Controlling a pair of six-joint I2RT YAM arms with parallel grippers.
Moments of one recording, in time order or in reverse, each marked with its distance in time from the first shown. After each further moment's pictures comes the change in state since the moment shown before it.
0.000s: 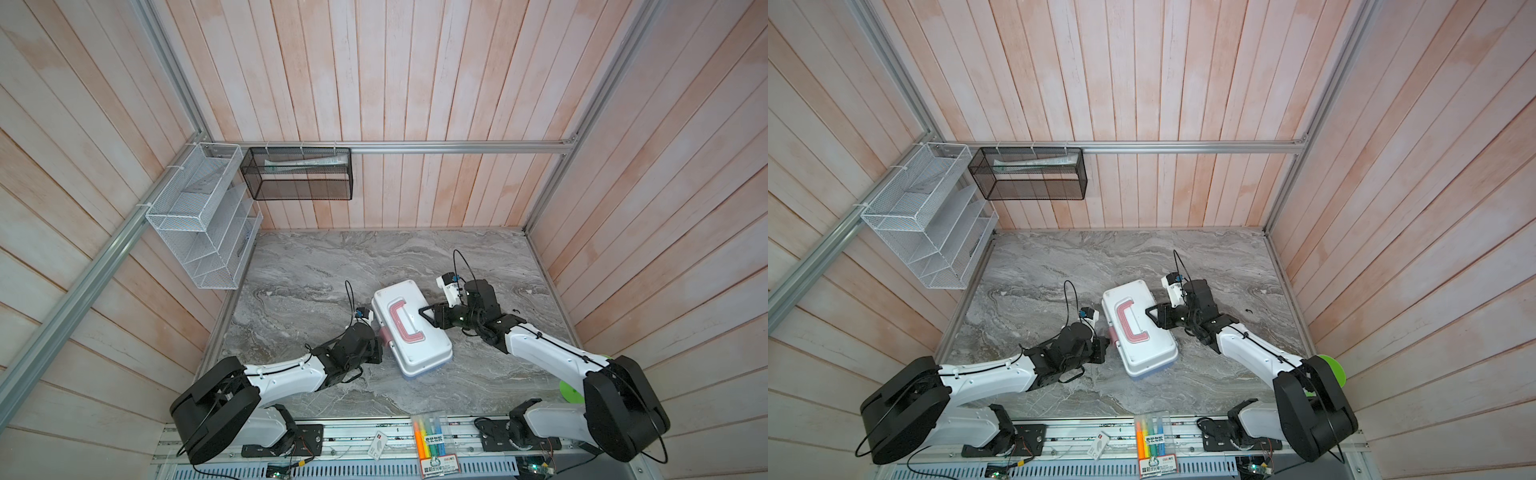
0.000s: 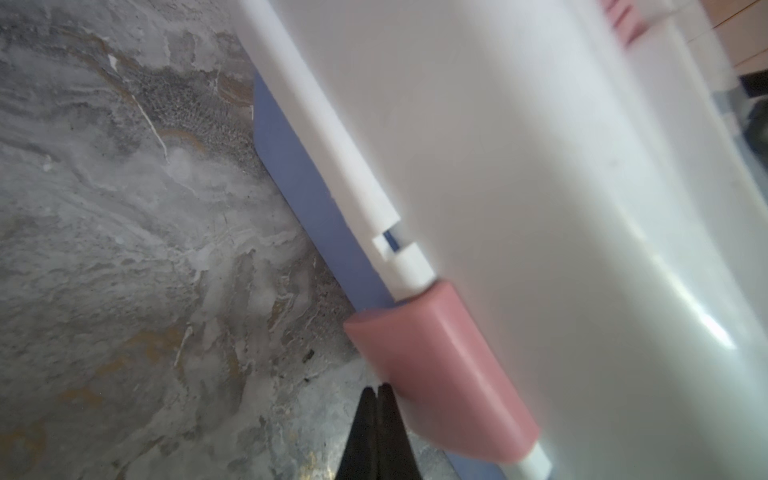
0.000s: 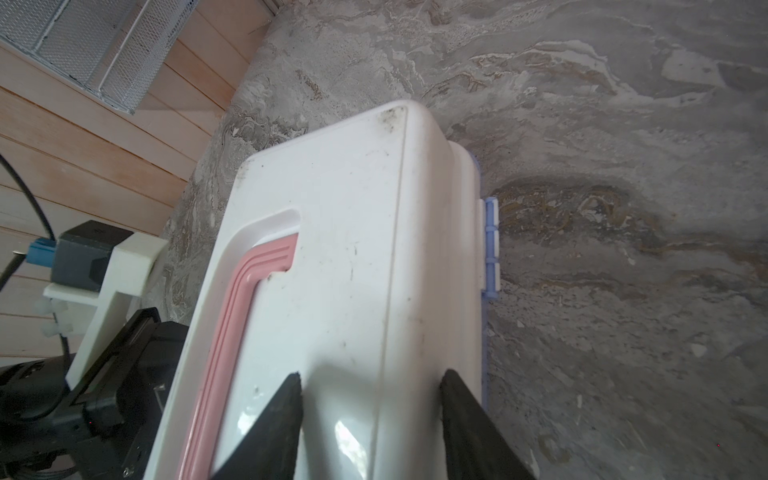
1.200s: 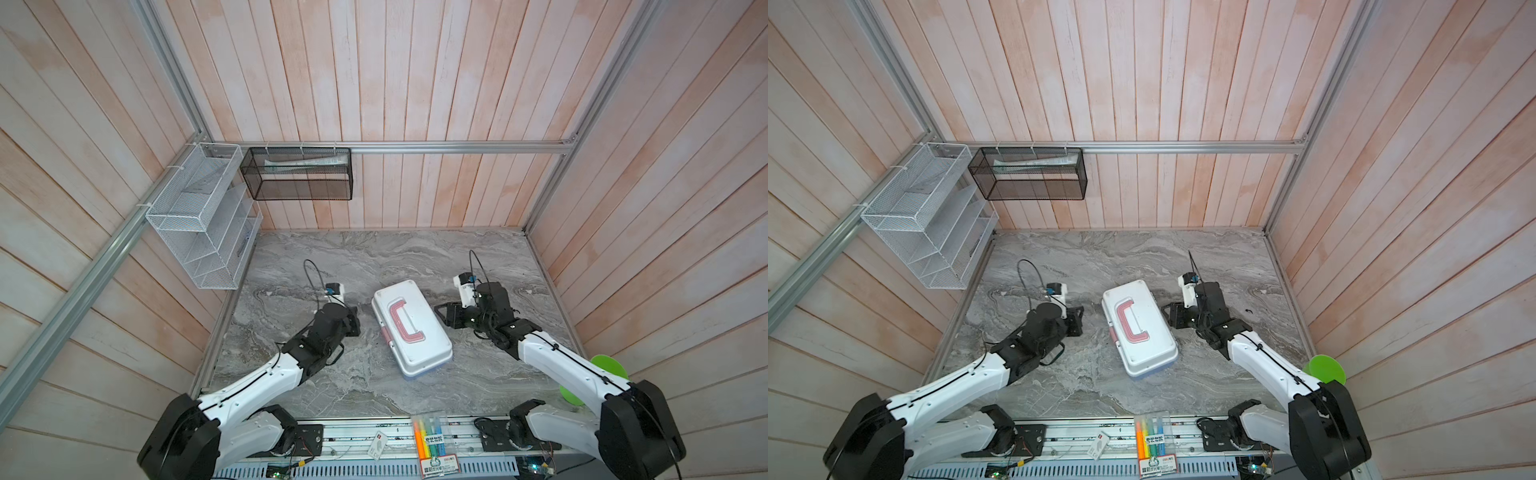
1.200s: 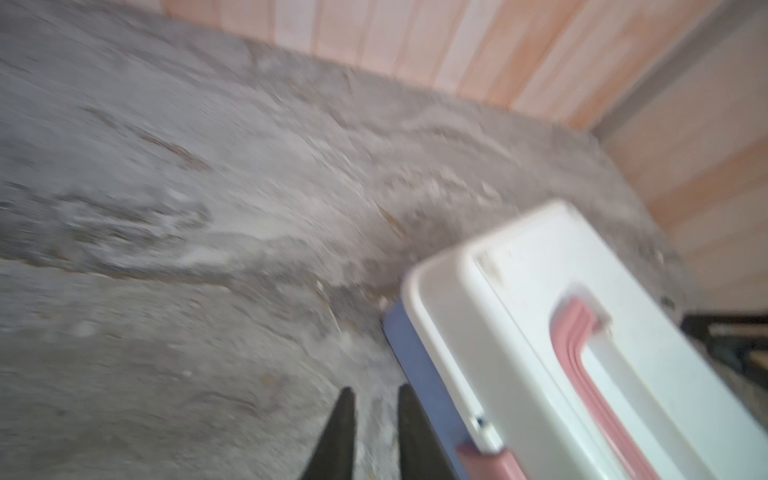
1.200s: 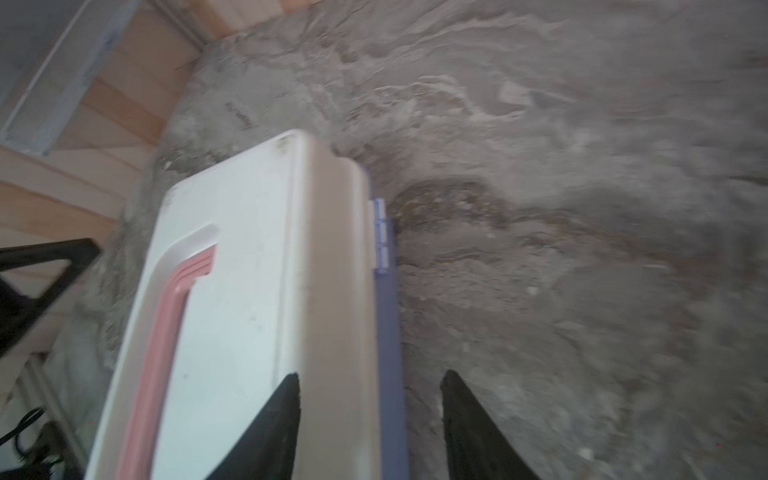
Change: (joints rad) left arm 0.246 -0.266 0.047 -0.108 -0.162 0.181; right arm -0.085 -0.146 -0.027 -0.121 0.193 -0.005
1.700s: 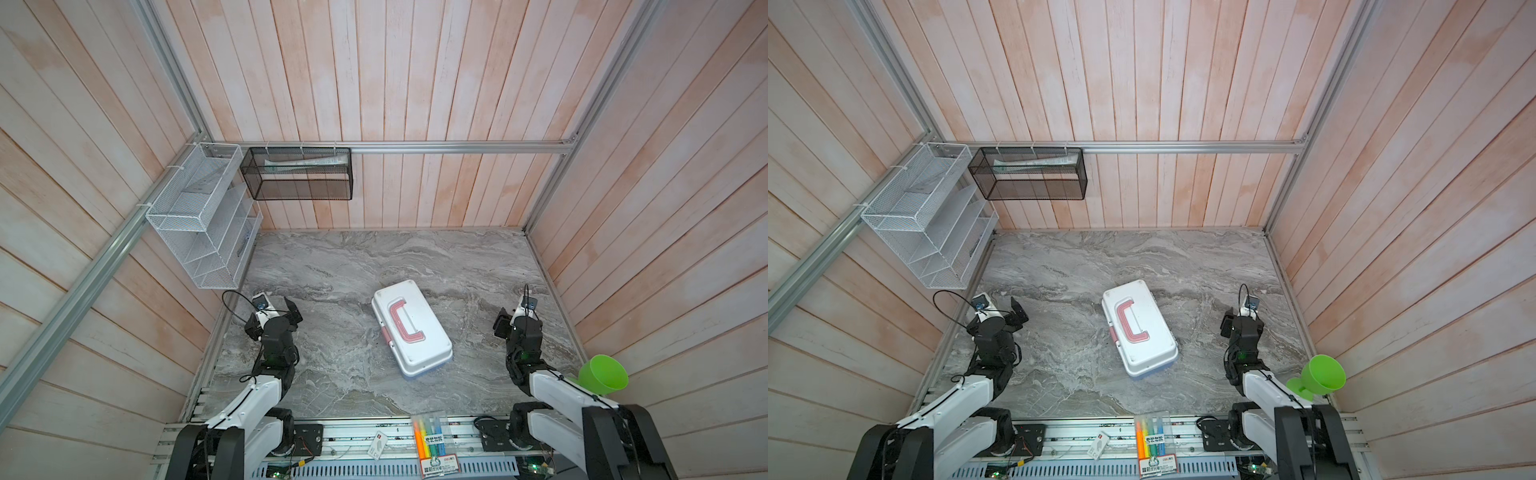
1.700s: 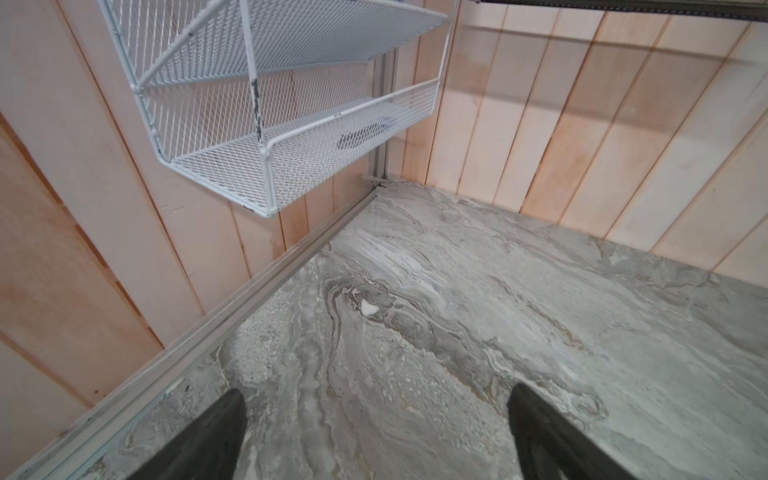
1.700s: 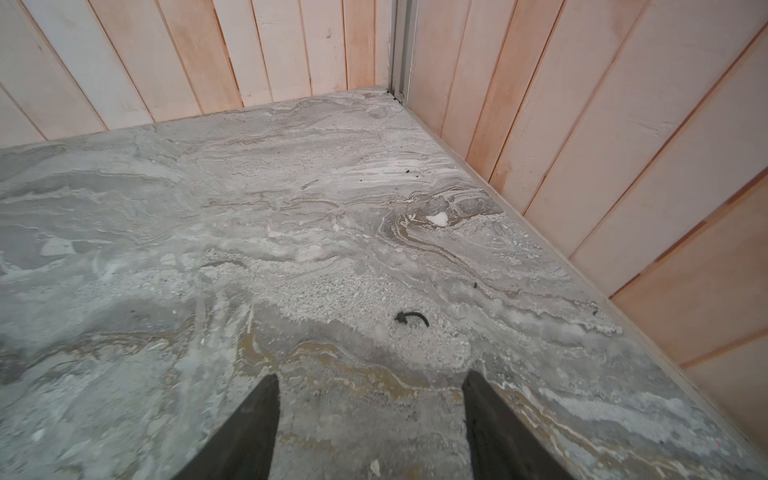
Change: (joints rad) left arm 0.532 -0.045 -0.333 0.558 -0.278 0.325; right arm -0.320 -0.066 -0.480 0.682 0.616 -0.208
